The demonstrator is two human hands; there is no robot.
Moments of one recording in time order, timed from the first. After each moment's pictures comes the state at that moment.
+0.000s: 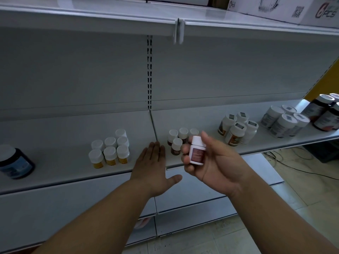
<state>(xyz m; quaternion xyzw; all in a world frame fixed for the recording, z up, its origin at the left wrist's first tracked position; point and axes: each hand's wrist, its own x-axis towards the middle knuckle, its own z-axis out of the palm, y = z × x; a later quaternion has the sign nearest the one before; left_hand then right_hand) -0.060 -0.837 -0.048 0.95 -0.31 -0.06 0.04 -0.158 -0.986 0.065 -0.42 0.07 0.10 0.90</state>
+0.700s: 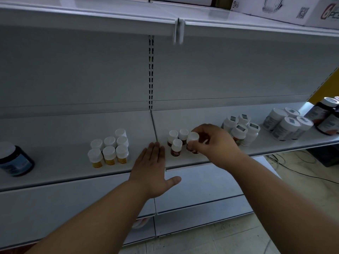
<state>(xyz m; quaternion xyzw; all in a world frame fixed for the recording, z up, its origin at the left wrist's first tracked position) -0.059 -0.837 -0.047 0.94 -0.32 -0.07 0.03 -0.119 -1.029 0.054 -0.93 0.08 -0.09 0.35</state>
